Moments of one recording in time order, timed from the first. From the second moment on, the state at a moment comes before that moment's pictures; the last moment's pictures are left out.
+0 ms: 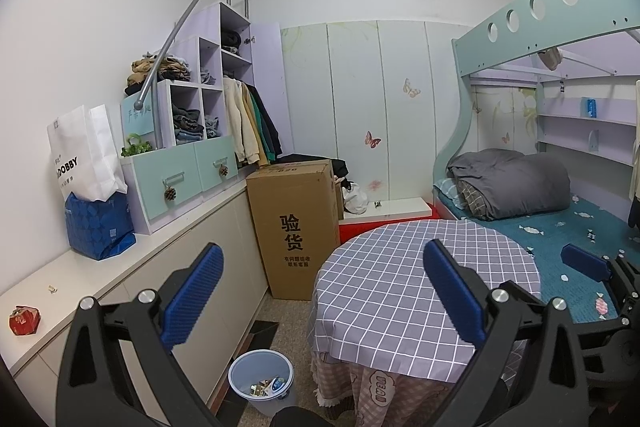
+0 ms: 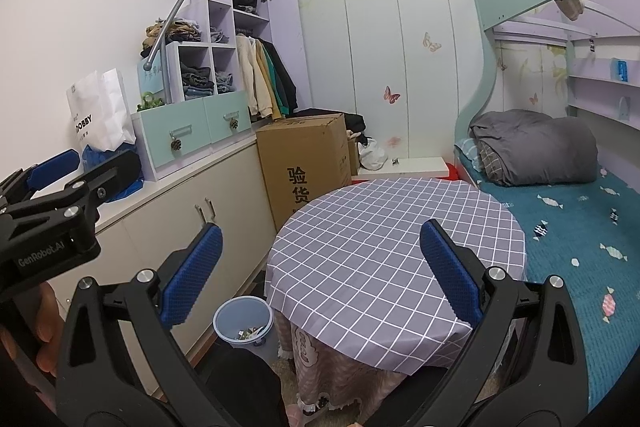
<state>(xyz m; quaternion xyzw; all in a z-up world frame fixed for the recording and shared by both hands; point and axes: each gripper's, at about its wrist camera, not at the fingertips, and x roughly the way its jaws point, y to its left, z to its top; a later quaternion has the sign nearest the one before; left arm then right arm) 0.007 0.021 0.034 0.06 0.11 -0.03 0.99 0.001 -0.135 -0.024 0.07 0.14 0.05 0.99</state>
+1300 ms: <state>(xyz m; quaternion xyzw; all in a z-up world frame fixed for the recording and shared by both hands) 0.011 0.032 0.027 0.07 0.11 -0.03 0.99 0.002 -0.135 -0.034 0.07 0.15 0.06 0.98</state>
